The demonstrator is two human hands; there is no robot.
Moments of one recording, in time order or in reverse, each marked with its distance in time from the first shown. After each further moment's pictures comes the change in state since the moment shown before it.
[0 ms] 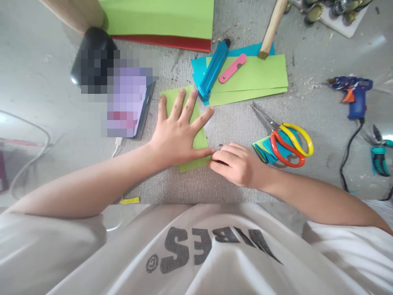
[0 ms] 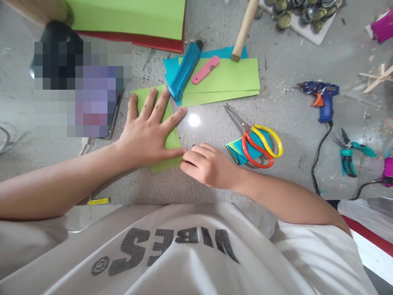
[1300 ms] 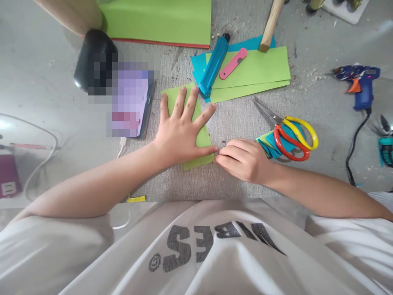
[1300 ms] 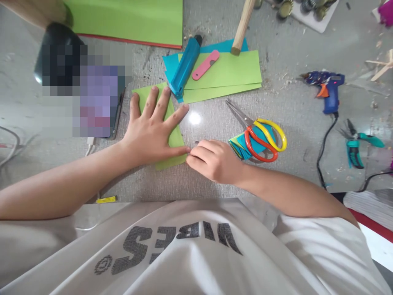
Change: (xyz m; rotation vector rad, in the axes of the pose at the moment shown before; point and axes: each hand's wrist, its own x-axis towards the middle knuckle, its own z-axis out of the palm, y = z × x) left_hand 0.002 0.001 -0.001 0.025 -0.024 -0.002; right_hand -0.004 0.000 -0.002 -0.116 0.069 0.031
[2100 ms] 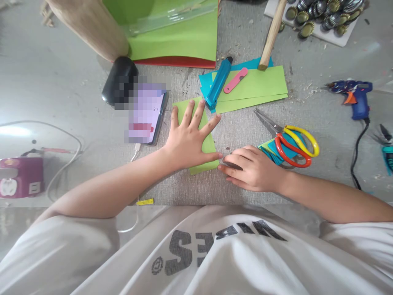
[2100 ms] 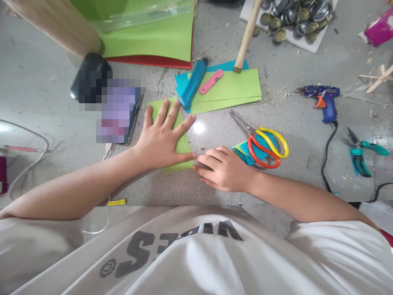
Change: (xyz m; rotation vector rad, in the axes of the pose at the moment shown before) left_hand -0.002 -0.004 0.006 0.054 0.074 0.054; right_hand -0.016 0.007 -0.014 0.038 -0.133 -0.108
